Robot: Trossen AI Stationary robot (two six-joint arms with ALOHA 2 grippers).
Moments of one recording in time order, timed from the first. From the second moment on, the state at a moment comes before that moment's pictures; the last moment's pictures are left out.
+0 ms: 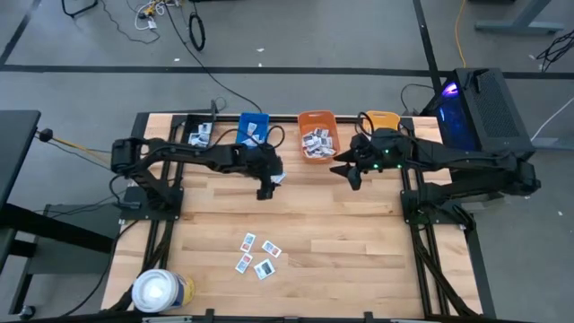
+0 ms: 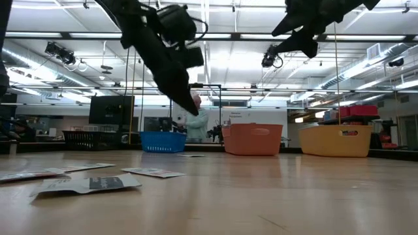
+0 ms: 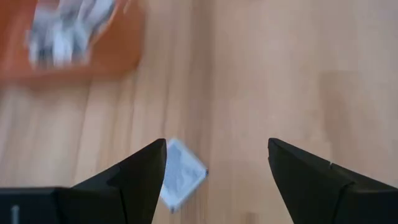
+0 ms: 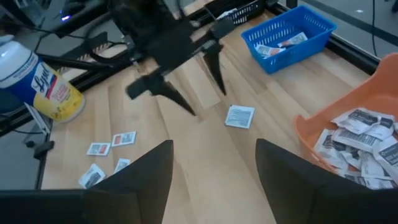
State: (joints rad) left arm 0.19 1.63 1.01 -0.23 -0.01 0.20; right arm -0.19 1.01 0.87 -0.38 -0.06 0.36
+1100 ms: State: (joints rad) left arm 0.18 1.70 1.01 -0.17 -0.26 -0.44; right arm -0.11 1.01 0.87 -0.39 0.07 0.33
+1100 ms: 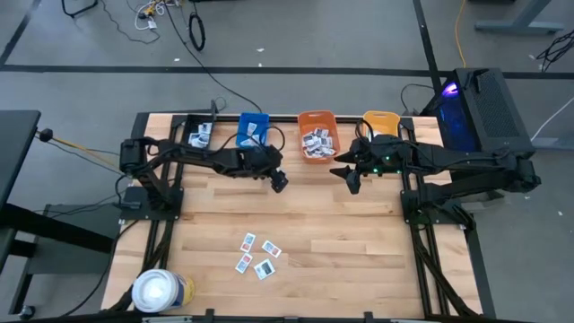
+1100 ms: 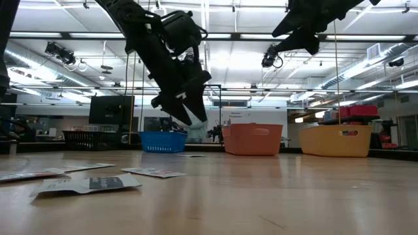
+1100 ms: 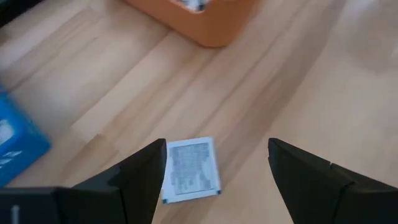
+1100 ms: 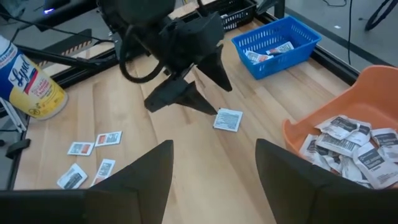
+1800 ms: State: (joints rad) left arm 0.16 1.86 1.01 -0.17 -0.29 -0.59; right arm -0.11 1.01 0.87 -0.34 0.07 0.36
